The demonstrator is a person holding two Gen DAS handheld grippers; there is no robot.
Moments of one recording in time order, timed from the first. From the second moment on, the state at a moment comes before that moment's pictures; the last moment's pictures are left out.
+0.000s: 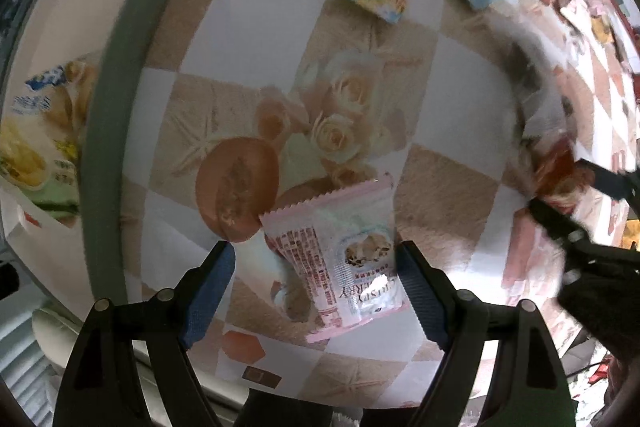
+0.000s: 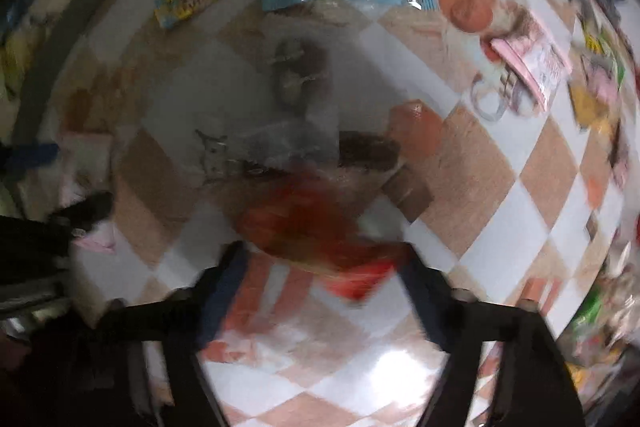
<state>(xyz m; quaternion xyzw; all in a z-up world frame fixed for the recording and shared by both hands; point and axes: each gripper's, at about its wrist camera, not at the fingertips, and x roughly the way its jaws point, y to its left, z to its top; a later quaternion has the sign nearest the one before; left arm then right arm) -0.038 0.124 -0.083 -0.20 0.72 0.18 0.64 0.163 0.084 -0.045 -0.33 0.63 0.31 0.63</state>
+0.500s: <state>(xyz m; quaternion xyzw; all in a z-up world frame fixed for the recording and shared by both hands) -0.025 0.105 -0.063 -0.13 0.72 0.10 0.68 0.149 -0.040 -0.030 -0.02 0.75 0.18 0.64</state>
